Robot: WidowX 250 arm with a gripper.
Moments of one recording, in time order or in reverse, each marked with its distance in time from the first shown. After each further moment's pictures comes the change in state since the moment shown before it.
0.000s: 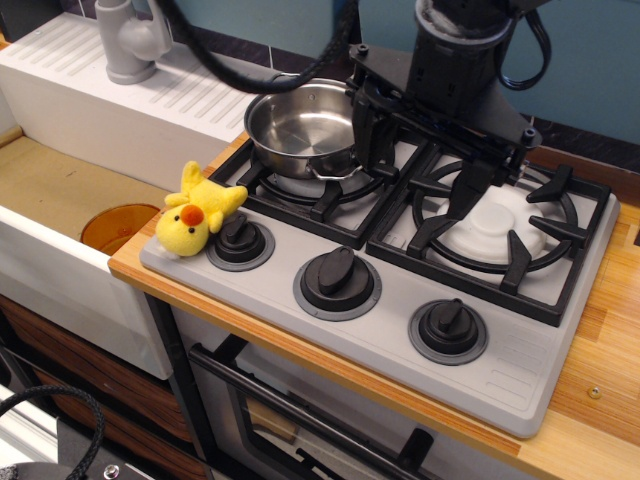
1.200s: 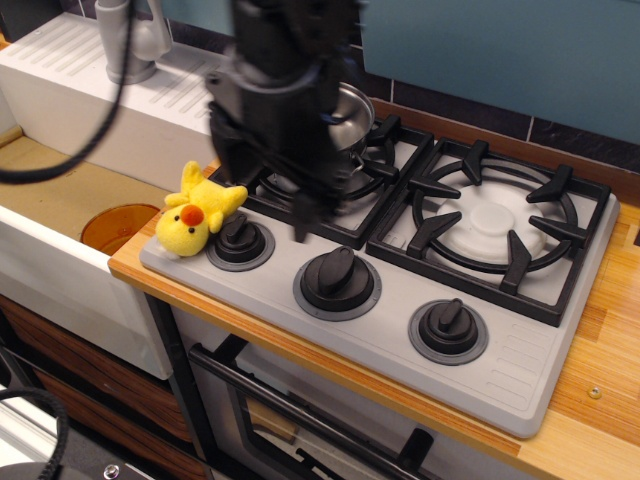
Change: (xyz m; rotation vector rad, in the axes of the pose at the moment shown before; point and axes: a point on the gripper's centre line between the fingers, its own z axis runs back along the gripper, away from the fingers) arm -0.049 0.084 -0.022 0.045 -0.064 -0.072
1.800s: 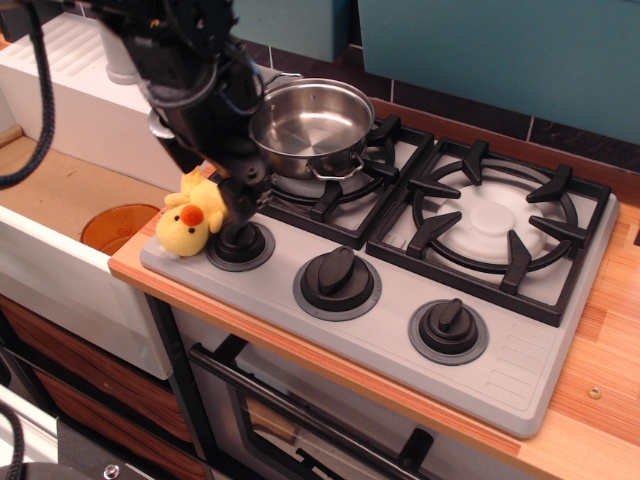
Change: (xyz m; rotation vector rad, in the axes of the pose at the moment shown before) arm -0.002 0.048 -0.038 -0.014 -0.123 -0.047
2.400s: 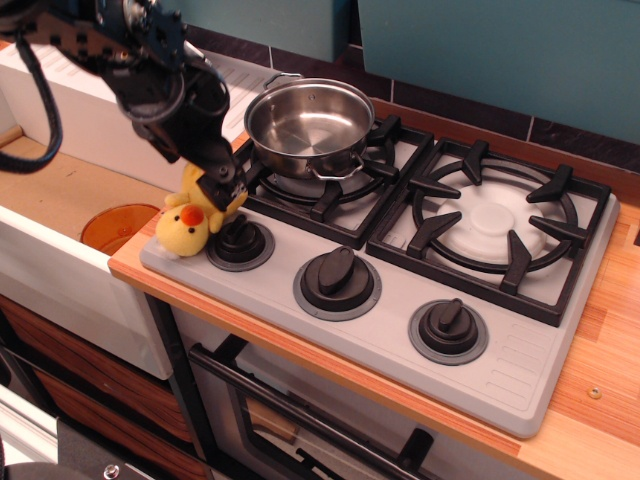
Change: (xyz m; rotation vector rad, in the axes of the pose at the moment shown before) arm 0.001 0.031 -0.032 0.050 -0.093 0.012
